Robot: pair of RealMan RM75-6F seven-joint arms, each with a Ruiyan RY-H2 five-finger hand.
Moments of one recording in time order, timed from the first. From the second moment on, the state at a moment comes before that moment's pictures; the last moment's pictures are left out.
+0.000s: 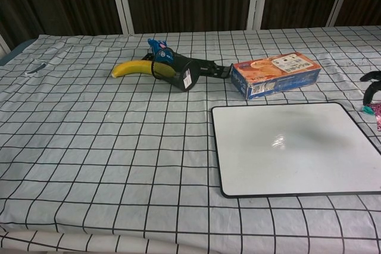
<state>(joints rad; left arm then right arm) -0.06 -1.07 0.07 -1.56 1.76 1.60 -0.04 0.54 -1.21 0.03 -1.57 -1.02 0.88 -0.45</state>
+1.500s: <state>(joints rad) -0.05 -1.07 0.07 -1.56 1.75 1.60 -0.03 0.66 -1.37 0.06 -1.32 -0.74 0.86 -0.56</state>
